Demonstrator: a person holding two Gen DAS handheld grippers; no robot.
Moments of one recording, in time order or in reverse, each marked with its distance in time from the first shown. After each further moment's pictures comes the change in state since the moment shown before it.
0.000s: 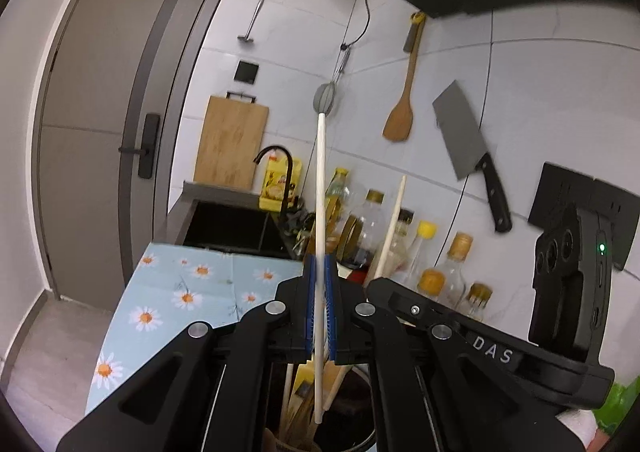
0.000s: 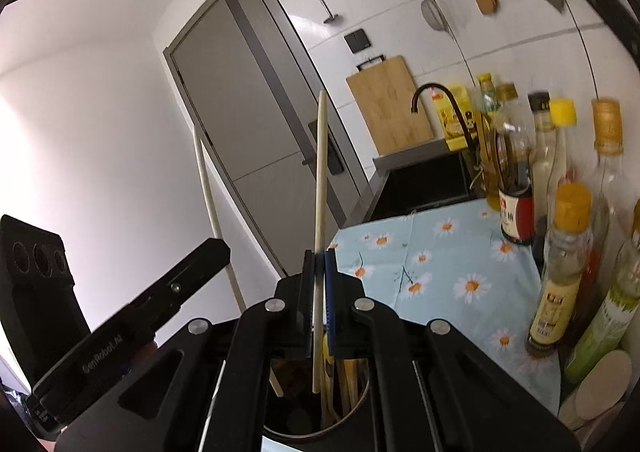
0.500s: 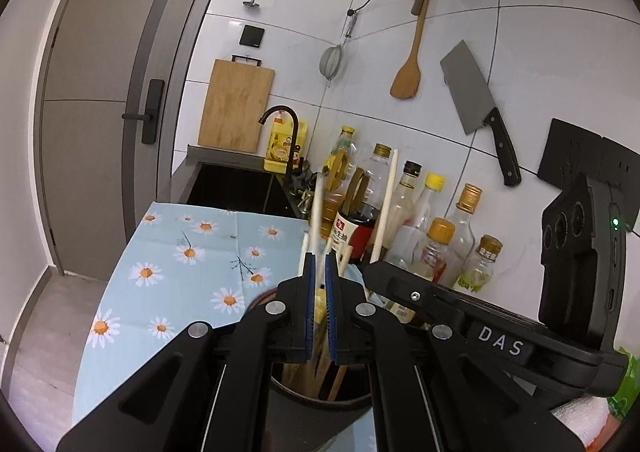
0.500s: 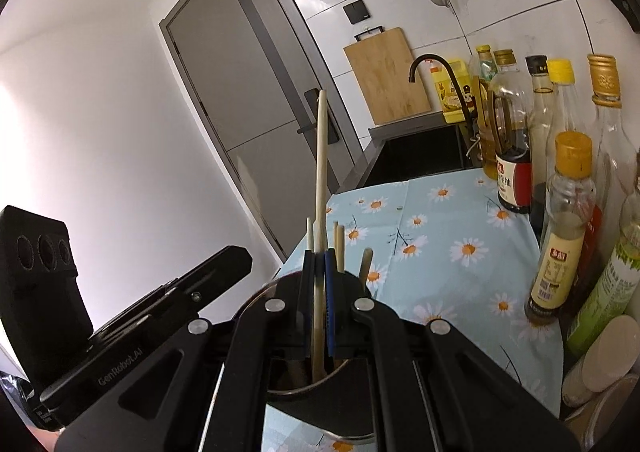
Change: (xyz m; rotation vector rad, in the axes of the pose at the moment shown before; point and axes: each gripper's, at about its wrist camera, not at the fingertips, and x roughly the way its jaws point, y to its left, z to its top) left arm 0.002 0.005 -0.035 0.000 0.106 0.010; right arm 0.004 0.001 -0.031 -0.023 0.089 -0.017
